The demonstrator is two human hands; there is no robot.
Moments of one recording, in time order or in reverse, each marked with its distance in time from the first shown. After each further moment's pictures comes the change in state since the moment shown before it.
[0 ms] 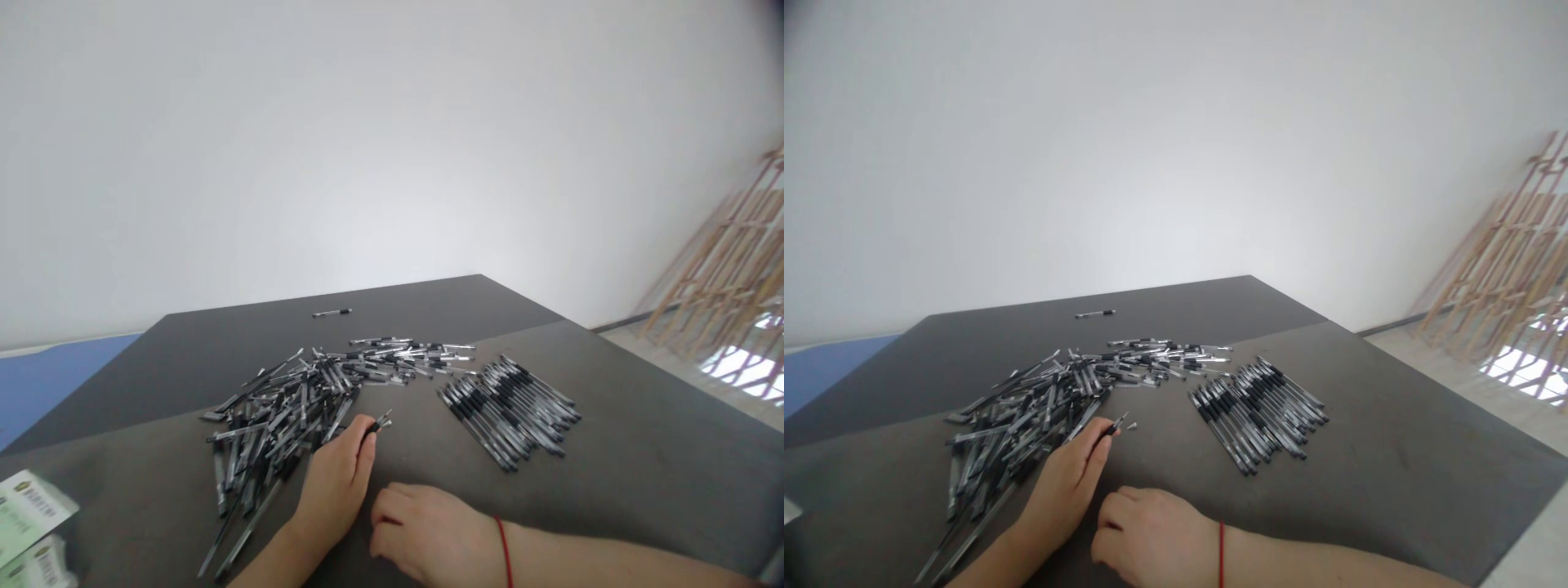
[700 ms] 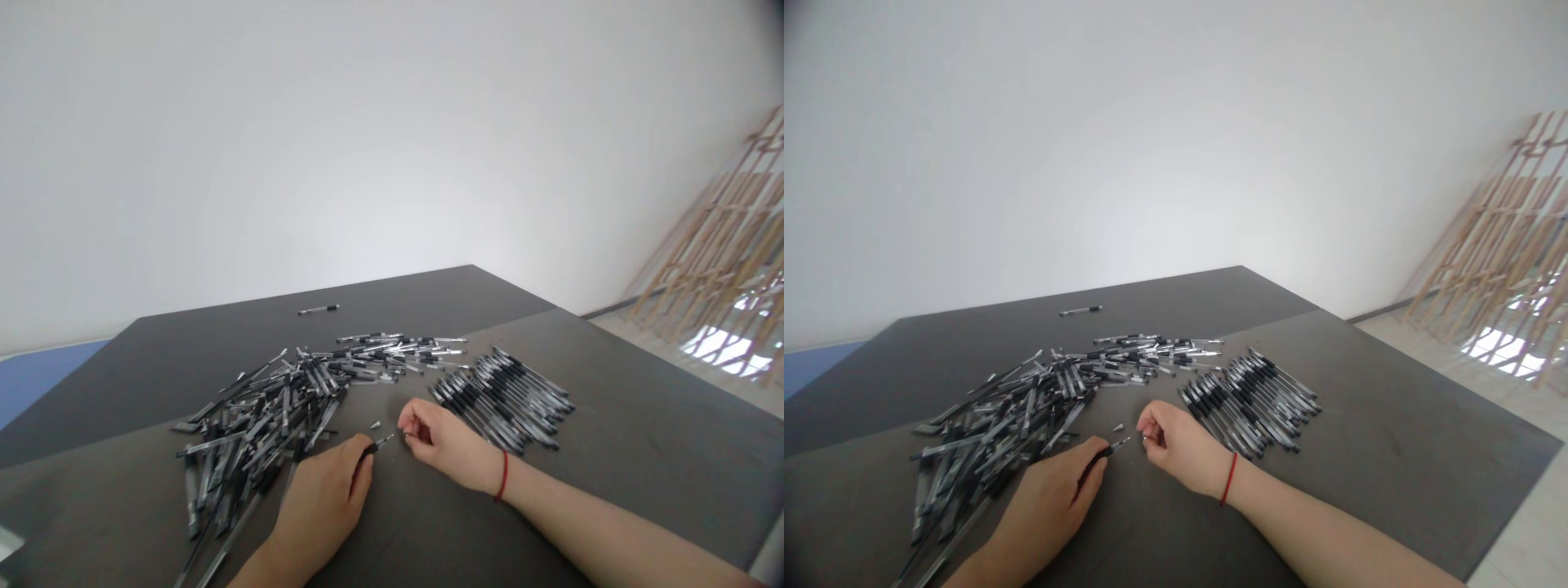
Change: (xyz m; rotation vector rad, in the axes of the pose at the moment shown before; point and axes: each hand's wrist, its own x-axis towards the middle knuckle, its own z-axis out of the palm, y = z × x) left_hand -0.002 0.003 -0.002 0.273 -0.209 0.046; right_hand -0.012 0.066 -0.016 0.624 0.398 0.579
